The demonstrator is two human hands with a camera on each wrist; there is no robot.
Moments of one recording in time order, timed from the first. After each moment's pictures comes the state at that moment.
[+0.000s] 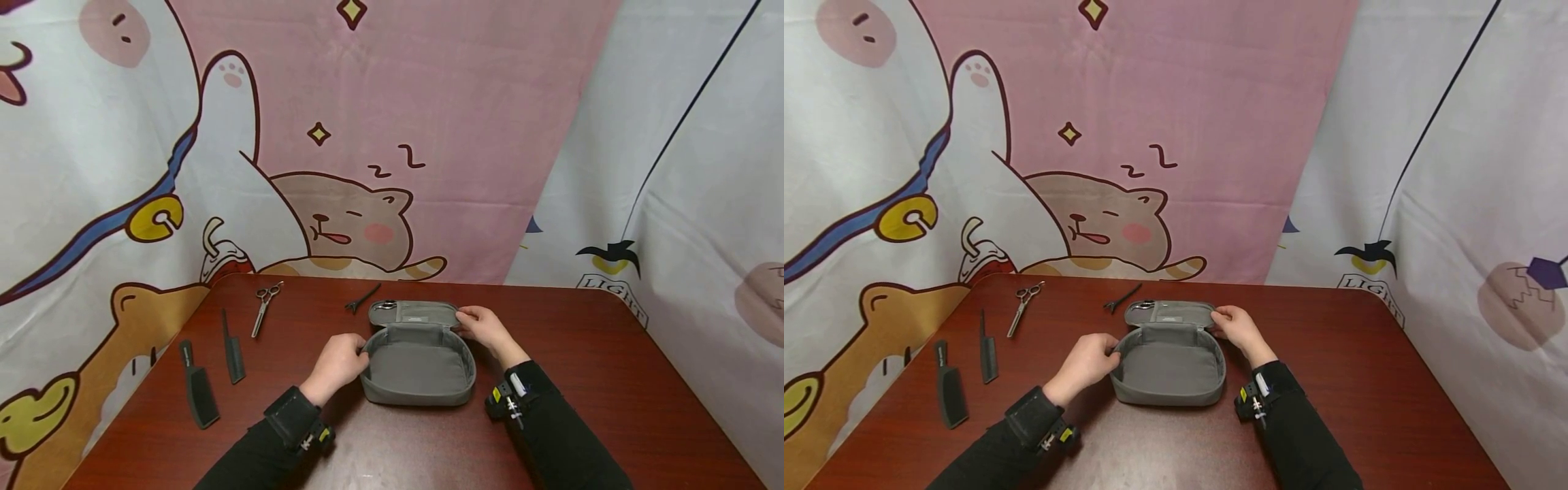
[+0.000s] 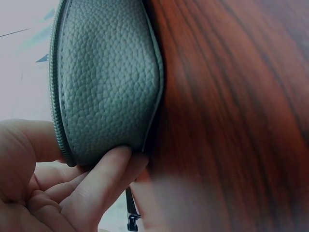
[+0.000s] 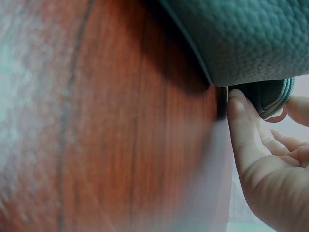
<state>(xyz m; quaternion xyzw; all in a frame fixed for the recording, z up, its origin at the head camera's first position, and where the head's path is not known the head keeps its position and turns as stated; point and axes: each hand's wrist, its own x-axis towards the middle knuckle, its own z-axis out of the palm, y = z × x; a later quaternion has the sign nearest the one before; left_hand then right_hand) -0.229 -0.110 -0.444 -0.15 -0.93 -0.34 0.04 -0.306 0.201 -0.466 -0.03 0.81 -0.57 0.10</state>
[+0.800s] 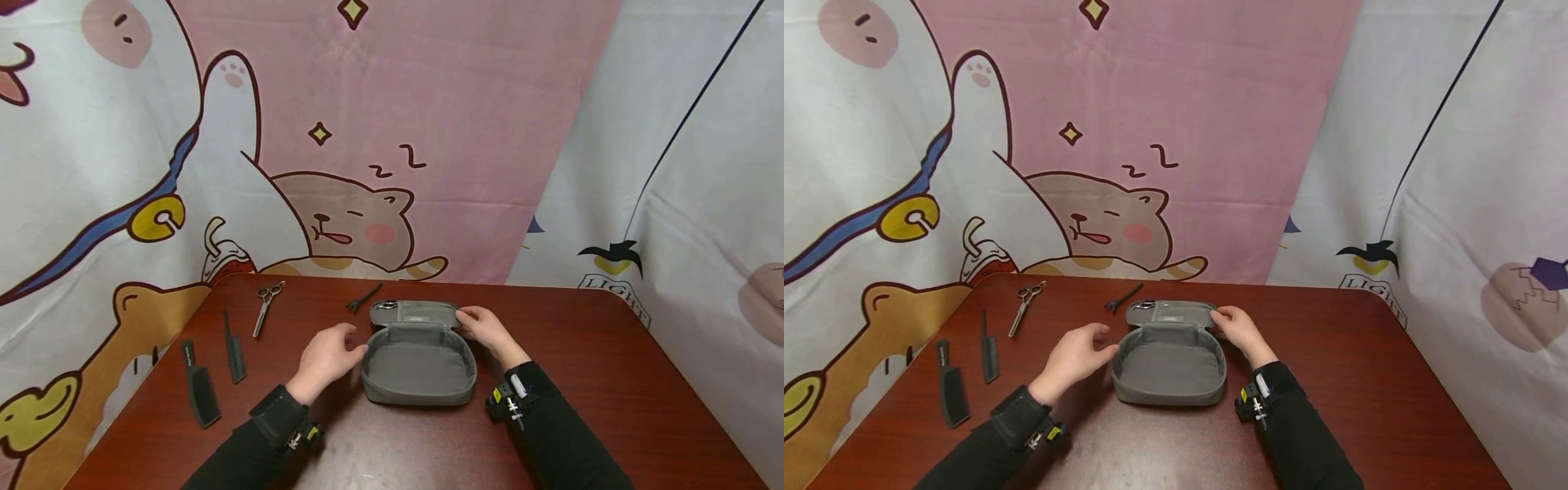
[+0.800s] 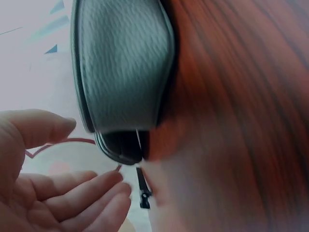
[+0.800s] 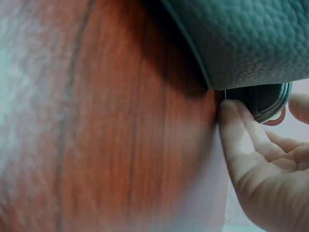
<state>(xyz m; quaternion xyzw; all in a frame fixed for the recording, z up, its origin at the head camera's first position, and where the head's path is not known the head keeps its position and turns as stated) -0.224 -0.124 -0.431 -0.09 -0.95 -0.30 0.06 -0.306 0.199 -0.463 -0.03 0.83 -0.55 0.10</state>
